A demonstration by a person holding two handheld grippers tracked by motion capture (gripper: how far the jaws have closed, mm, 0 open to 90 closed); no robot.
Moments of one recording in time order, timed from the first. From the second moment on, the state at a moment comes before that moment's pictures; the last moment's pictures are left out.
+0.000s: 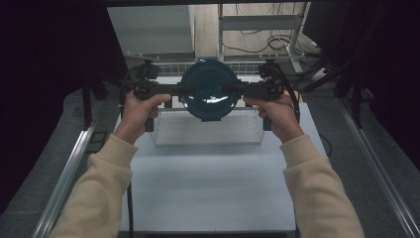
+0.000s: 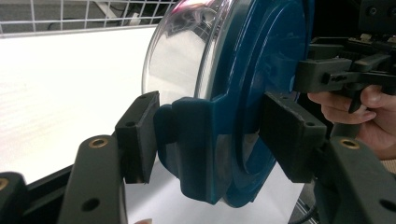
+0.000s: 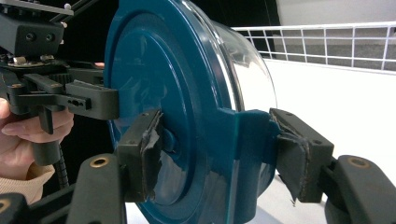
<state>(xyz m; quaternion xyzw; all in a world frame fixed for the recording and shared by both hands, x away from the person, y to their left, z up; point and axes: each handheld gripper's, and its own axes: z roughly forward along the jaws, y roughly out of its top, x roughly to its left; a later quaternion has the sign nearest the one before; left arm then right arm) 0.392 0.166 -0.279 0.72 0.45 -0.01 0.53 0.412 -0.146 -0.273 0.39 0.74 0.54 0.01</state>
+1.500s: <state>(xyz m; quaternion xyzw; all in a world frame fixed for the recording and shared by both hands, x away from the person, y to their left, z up) 0.504 0.170 -0.326 0.65 0.53 -0.15 0.52 0.514 -0.147 -0.309 0.55 0.65 0.51 -0.09</state>
